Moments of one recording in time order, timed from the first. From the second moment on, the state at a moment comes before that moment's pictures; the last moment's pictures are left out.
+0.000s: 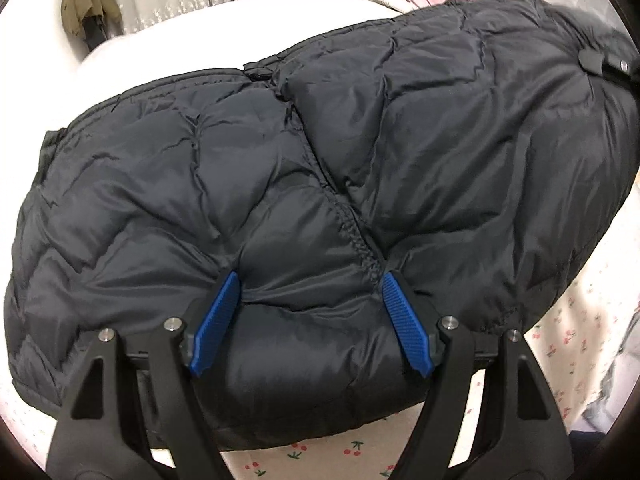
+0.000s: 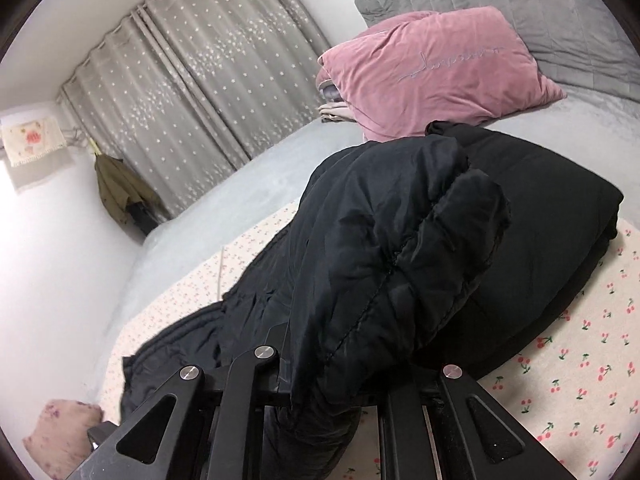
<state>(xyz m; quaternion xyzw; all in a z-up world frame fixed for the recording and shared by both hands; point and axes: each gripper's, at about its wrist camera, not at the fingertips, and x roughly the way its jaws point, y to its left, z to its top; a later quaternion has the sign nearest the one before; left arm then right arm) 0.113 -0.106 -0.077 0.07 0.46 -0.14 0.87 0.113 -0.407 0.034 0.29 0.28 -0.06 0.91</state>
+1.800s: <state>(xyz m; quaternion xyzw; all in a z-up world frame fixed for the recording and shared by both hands) 0.094 0.231 -0.098 -0.40 0.44 -0.09 0.80 0.097 -0.006 -0.018 -0.33 0.26 0.28 0.86</state>
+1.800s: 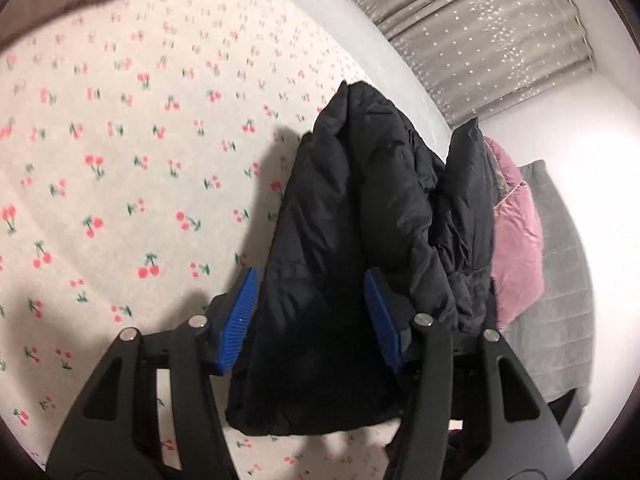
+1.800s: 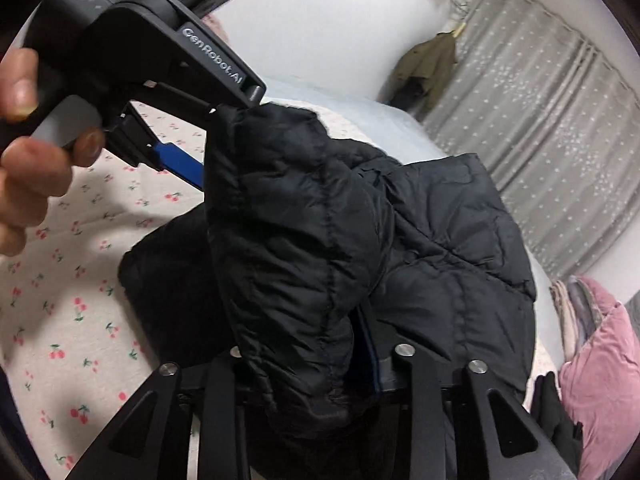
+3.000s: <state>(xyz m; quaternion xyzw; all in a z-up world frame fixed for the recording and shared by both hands) 0.097 0.188 -0.060 -0.18 0.45 -0.04 0.87 0.152 -0.082 0.001 -0.09 0.40 0.33 0.85</state>
